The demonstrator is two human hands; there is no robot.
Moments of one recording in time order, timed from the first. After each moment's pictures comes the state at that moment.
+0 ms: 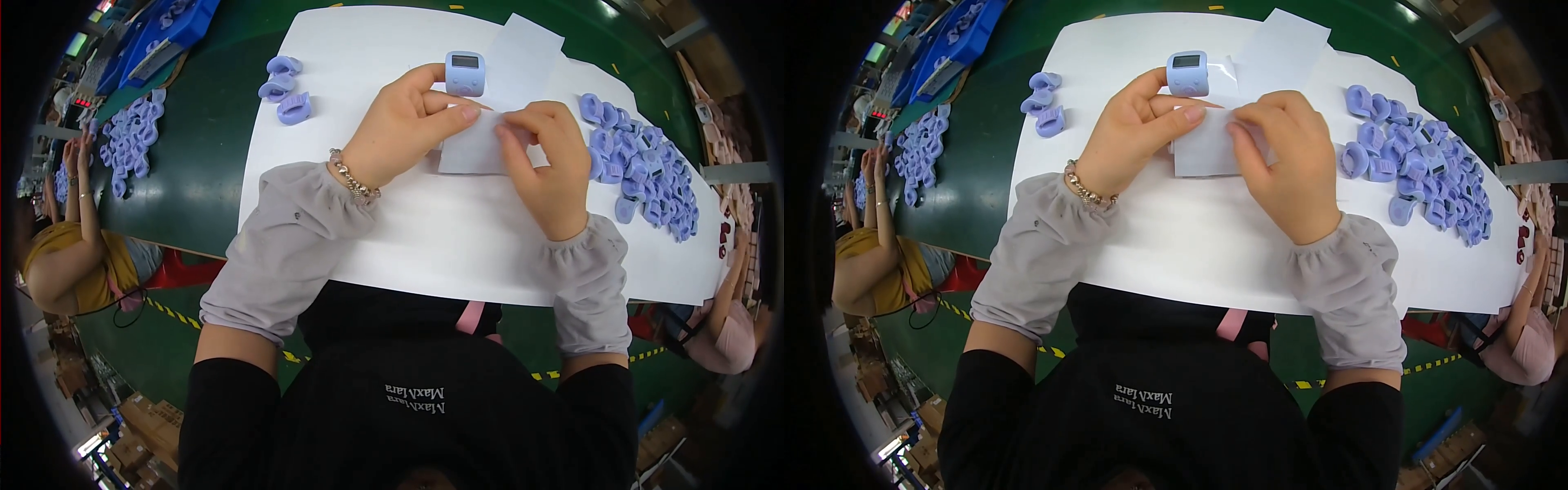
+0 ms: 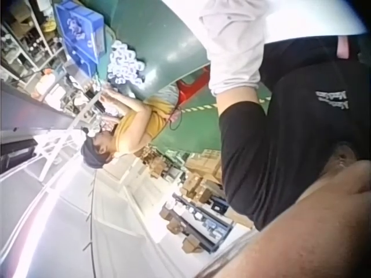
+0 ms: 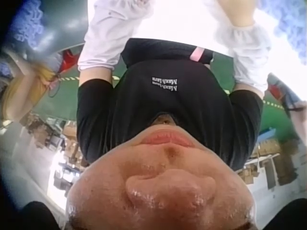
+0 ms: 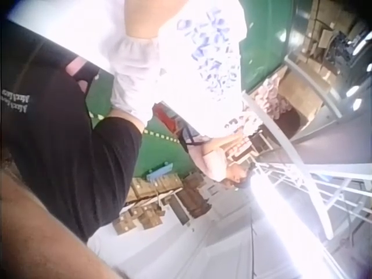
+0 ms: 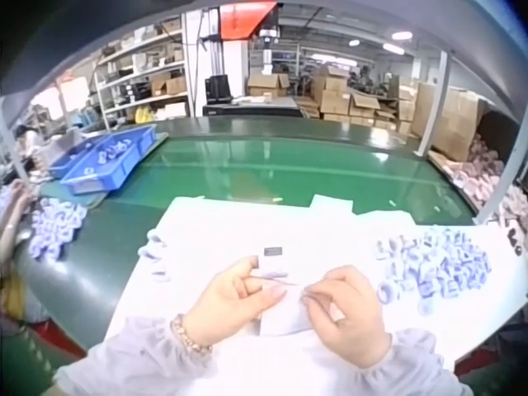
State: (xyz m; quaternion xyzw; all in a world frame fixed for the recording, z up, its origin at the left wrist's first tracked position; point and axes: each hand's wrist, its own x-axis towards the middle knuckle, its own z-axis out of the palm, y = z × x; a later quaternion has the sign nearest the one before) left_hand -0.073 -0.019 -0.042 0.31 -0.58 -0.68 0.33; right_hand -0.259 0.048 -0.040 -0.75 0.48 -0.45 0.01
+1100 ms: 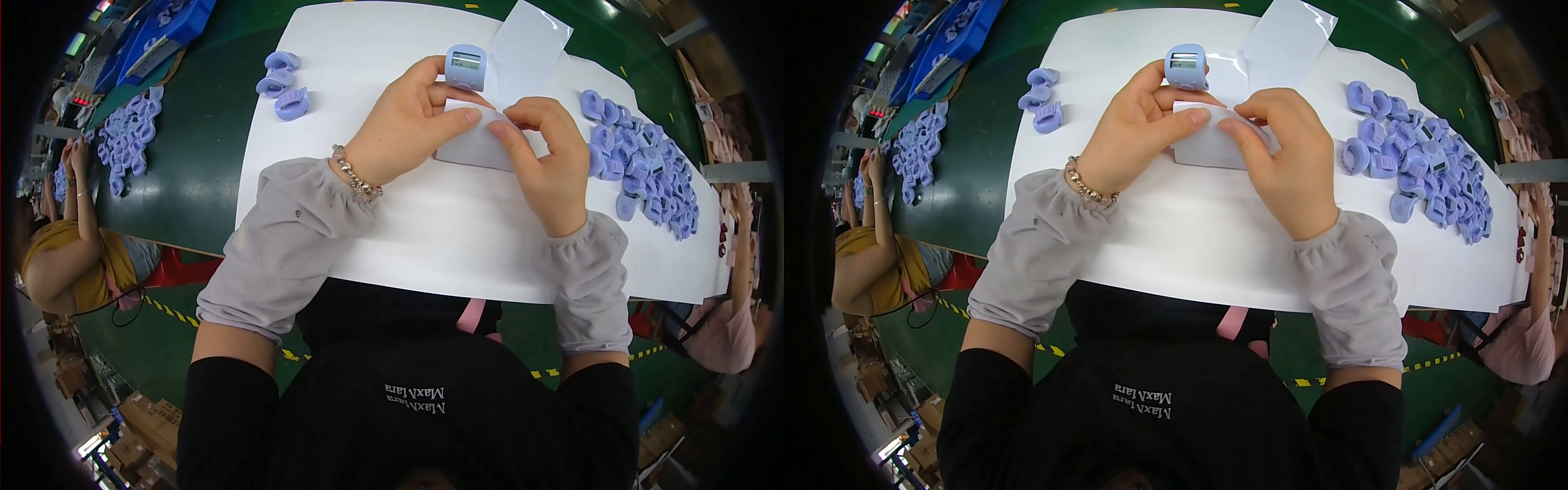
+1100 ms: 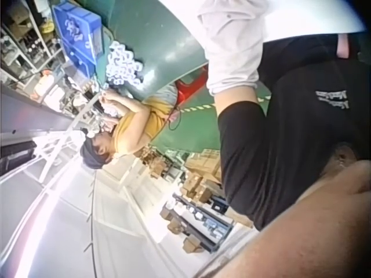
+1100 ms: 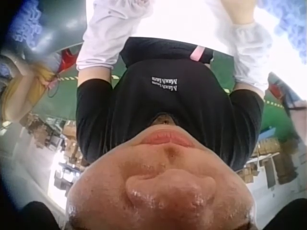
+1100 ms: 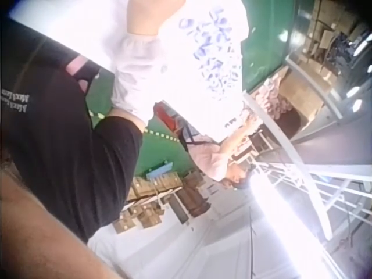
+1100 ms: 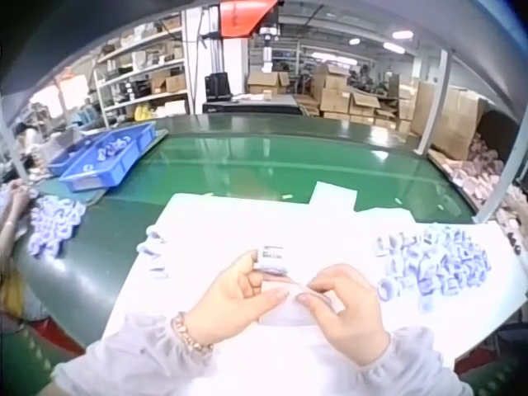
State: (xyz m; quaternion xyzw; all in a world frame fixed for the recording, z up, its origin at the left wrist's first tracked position) left_hand -0.080 -0.019 -0.052 0.25 -0.60 -0.66 0.38; right_hand -0.256 0.049 -0.039 -0.69 0.53 -0.47 0.13
